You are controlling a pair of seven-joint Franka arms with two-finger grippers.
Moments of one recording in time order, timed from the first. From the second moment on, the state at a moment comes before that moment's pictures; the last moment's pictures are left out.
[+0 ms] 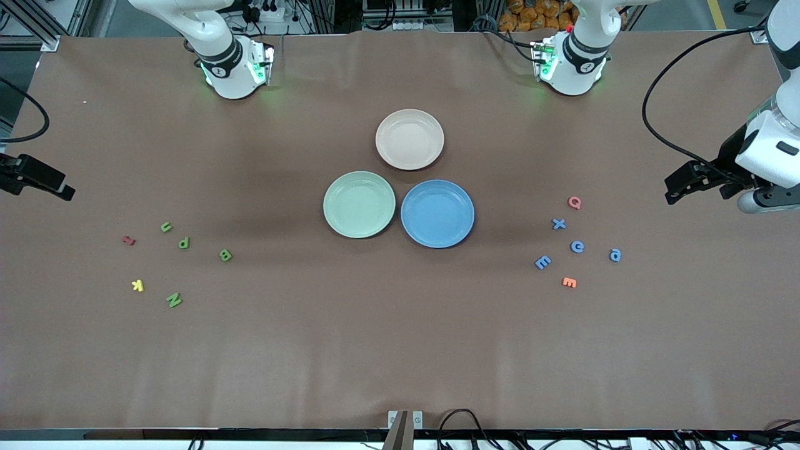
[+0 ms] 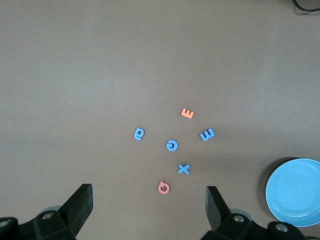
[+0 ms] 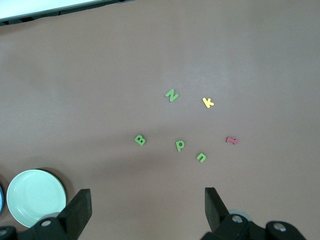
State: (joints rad) left arm 0.05 0.04 -0.14 -1.64 0.04 1.76 -0.18; right arm 0.06 0.08 -0.17 -1.49 0.07 1.62 0.04
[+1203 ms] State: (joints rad) left arm 0.12 0.23 -0.13 -1.81 0.04 2.09 -0.17; right arm 0.04 0.14 -0.18 -1.65 0.08 1.85 0.04
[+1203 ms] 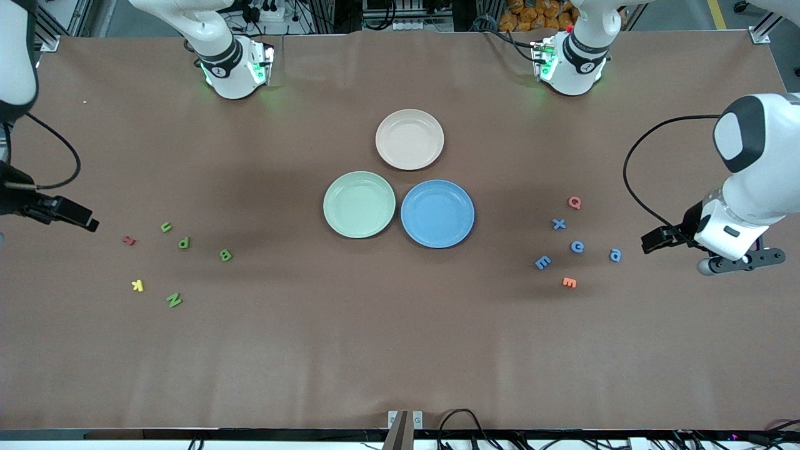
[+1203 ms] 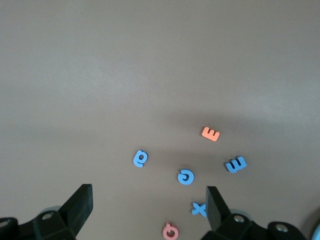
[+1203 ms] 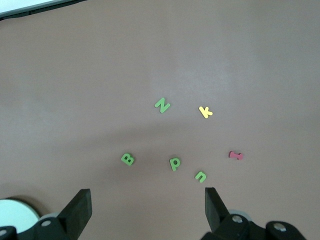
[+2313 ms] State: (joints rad) left arm 0.18 0.34 -0.14 -2.00 0.09 2.38 0.12; right arm 0.00 0.54 -0.15 -1.67 0.16 2.29 0.02
